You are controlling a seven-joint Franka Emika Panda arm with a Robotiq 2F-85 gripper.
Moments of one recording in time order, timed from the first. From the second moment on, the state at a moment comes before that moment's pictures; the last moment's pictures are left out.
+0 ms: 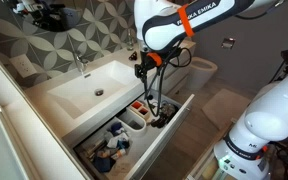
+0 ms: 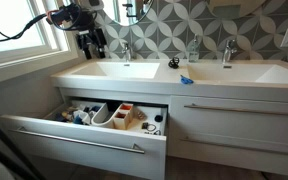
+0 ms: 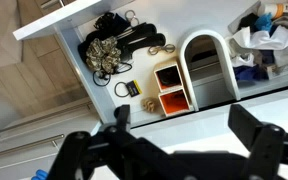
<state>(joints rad) 0.00 -0.27 0.29 -2.35 -0.09 2.09 0.55</state>
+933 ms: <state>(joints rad) 0.08 -0.18 0.18 -2.46 -0.08 2.34 0.08</state>
